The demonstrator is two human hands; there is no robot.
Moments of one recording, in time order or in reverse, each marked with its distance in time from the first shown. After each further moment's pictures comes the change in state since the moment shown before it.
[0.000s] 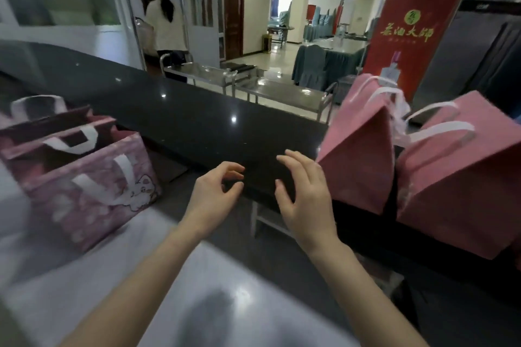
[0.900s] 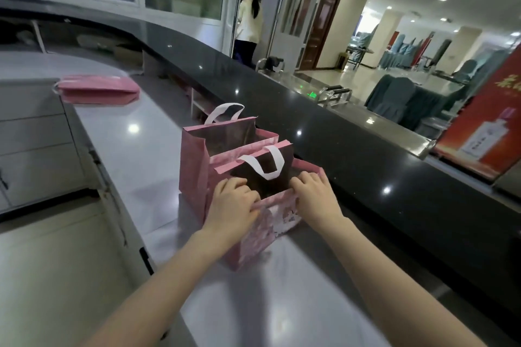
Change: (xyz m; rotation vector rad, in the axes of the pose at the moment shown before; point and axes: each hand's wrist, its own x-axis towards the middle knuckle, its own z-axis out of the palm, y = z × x) left_hand 0.006 -0.228 -0.302 0.653 0.039 -0.015; right_hand 0.108 -0.188 0.353 -0.570 -0.729 -0.298
